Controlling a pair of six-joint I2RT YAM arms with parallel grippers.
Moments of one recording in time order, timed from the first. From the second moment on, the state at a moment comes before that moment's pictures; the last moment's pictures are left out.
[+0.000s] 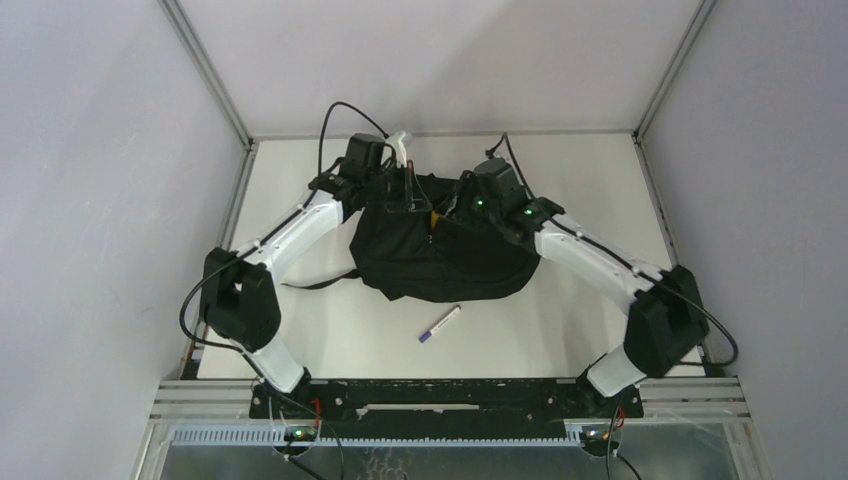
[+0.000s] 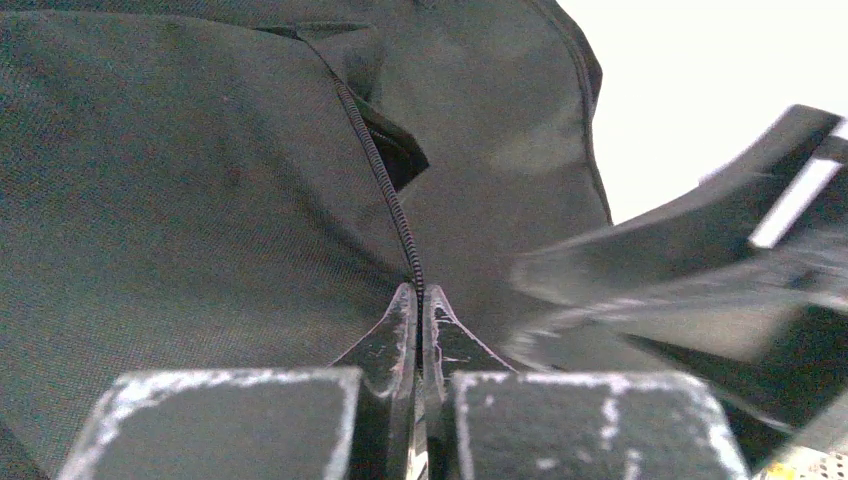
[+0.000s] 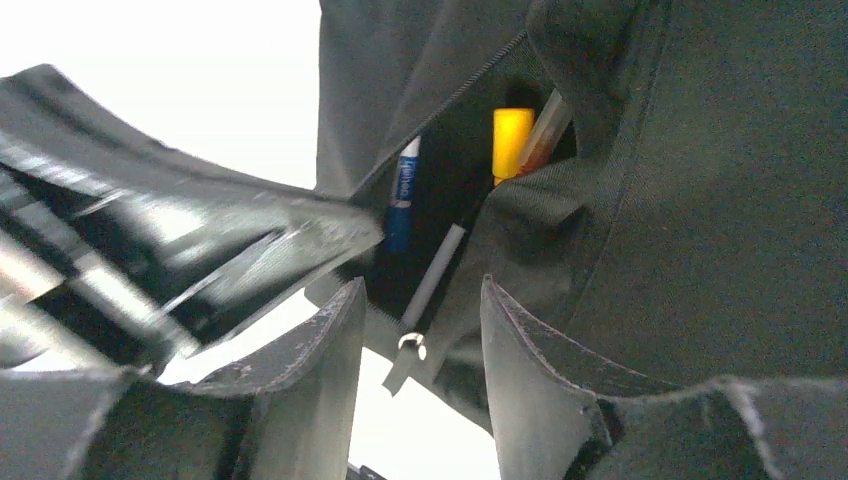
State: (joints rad) left arm -0.46 1.68 1.41 -0.40 0.45 -0.42; right arm 0.63 1.57 1.24 -0.32 -0.02 0.91
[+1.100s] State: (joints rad) left arm -0.40 1.68 1.35 -0.32 0.45 -0.48; right arm 1.09 1.69 1.06 -0.68 0.37 1.08
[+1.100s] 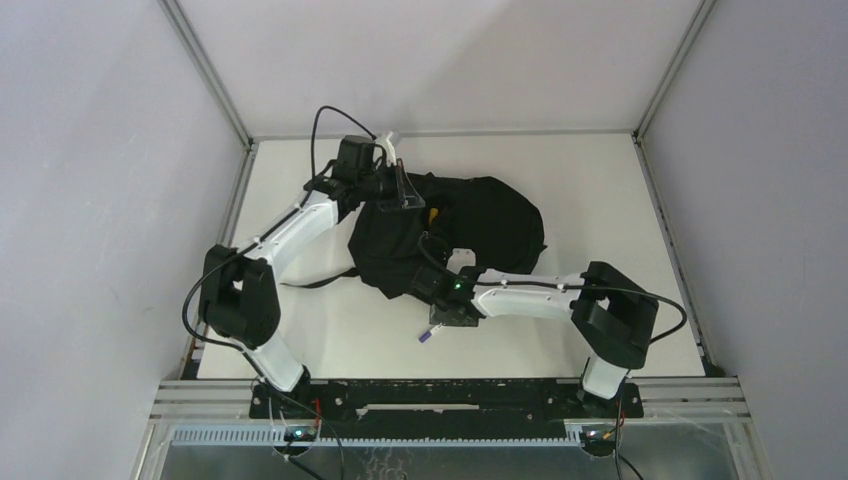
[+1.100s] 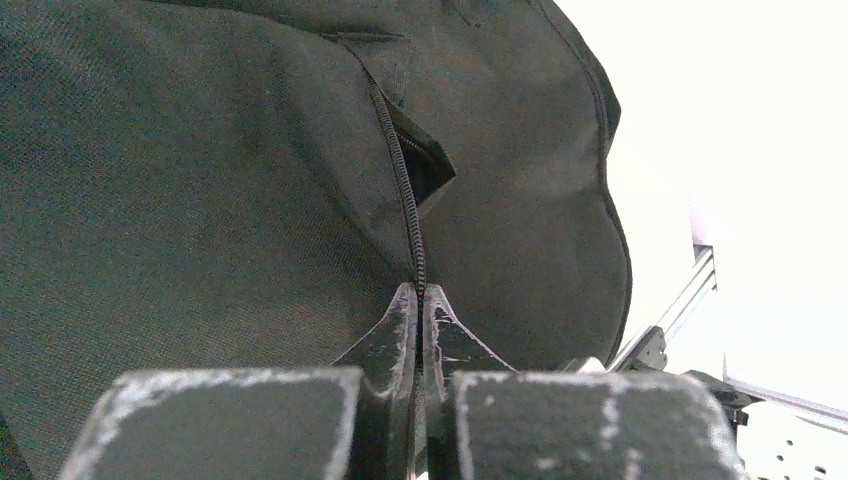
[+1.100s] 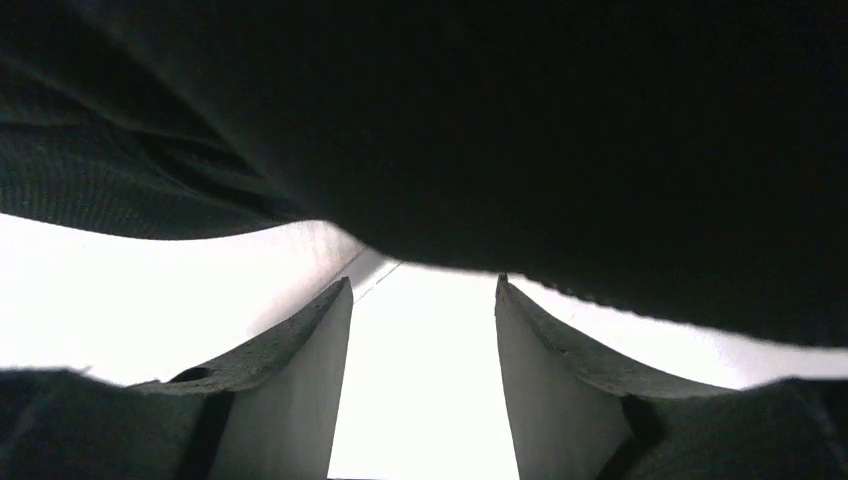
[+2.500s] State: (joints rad) left arm -0.40 1.71 1.35 -0.32 0.46 -0.48; right arm 1.20 1.66 1.06 -0.67 0.47 0.96
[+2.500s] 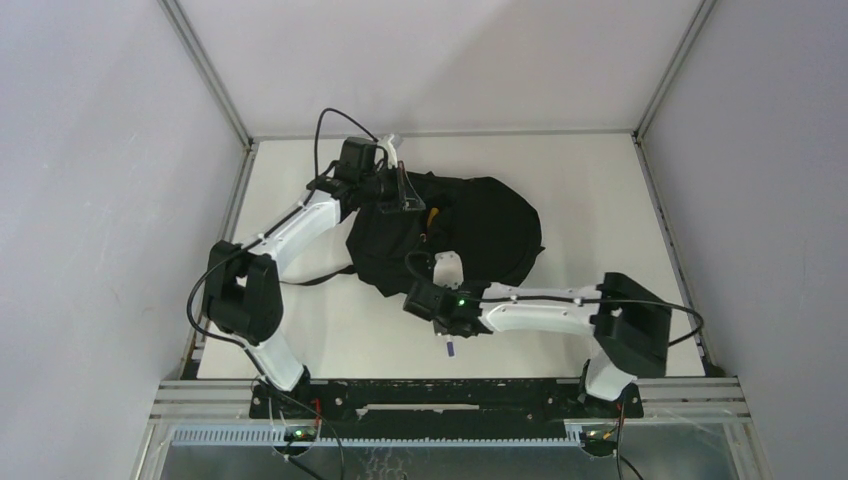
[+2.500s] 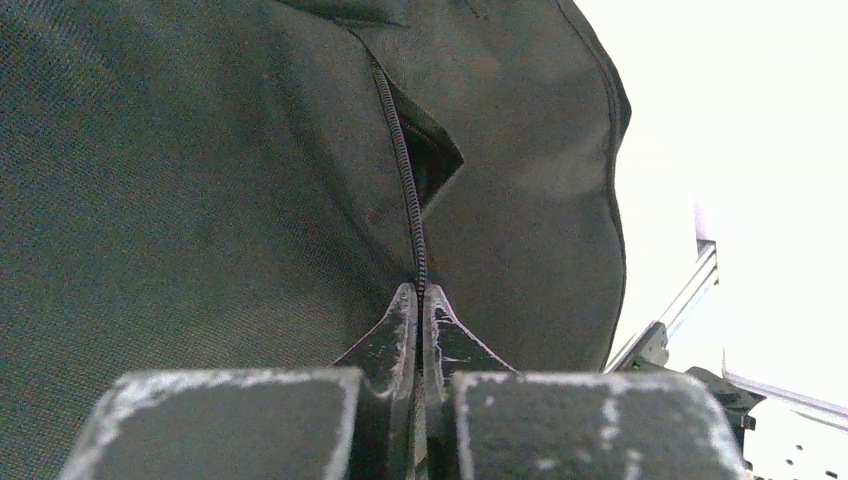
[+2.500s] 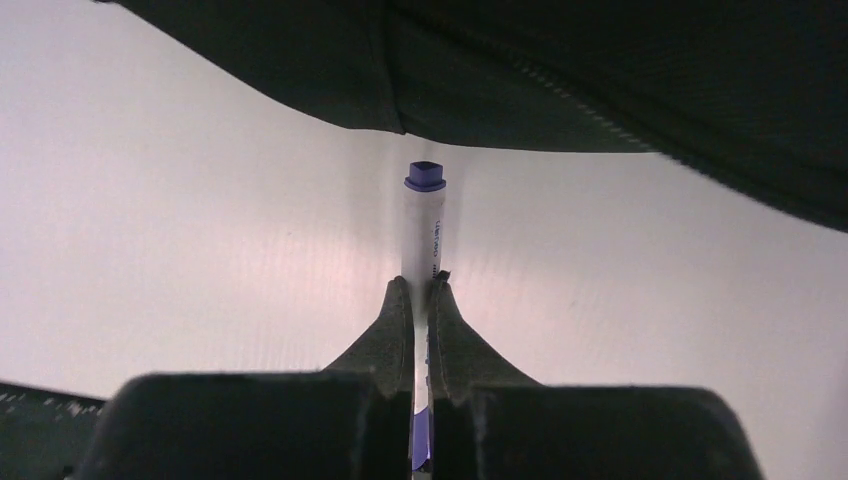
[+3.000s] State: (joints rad) left arm -0.40 1.71 1.35 -0.32 0.47 -0.48; right arm 1.12 1.30 1.01 -0.60 0.41 0.81
